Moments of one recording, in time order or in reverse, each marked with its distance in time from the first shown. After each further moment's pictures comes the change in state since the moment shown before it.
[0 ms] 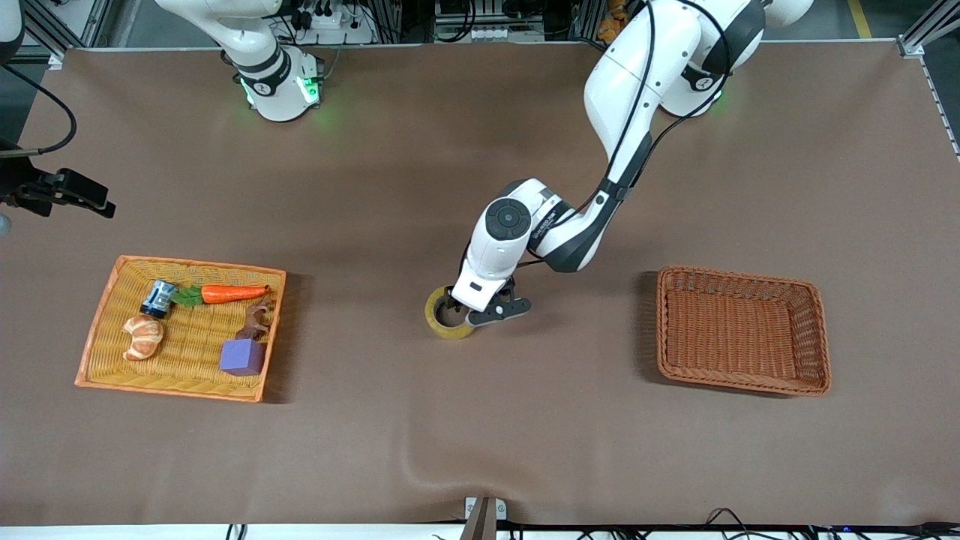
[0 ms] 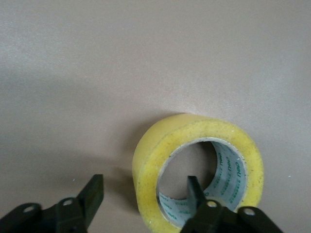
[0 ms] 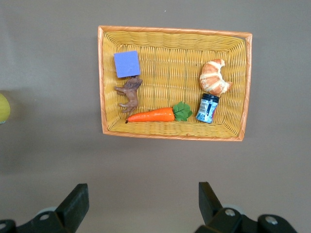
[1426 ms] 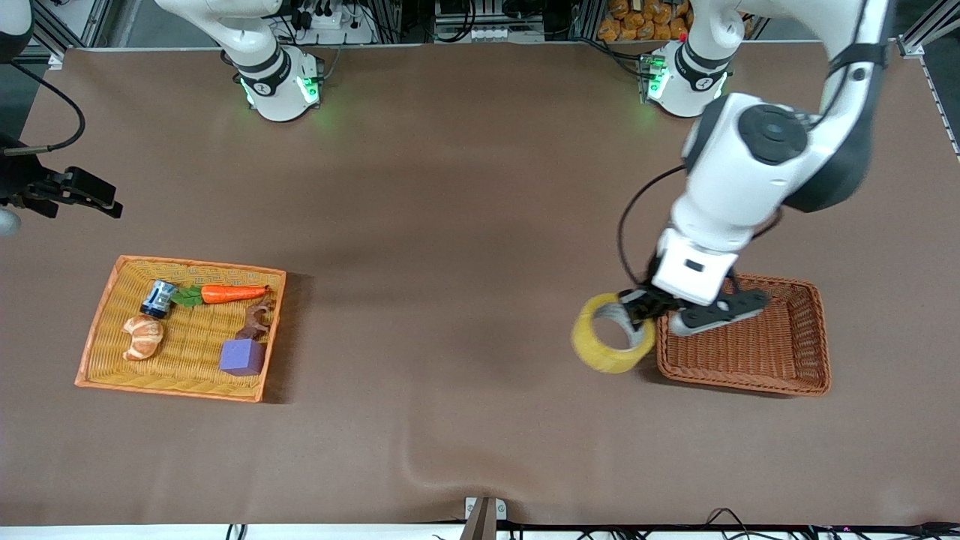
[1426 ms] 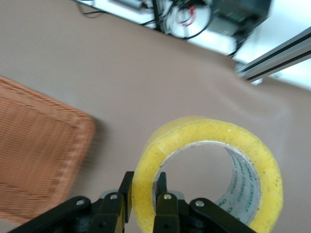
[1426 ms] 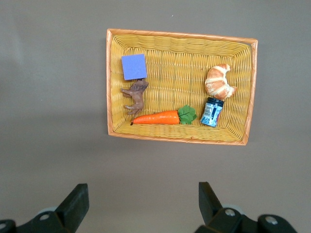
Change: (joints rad) left arm 0.365 -0.599 0.052 -0.241 0.021 -0.312 0.416; right arm 0.007 0.000 0.016 0.009 0.001 0.001 0.002
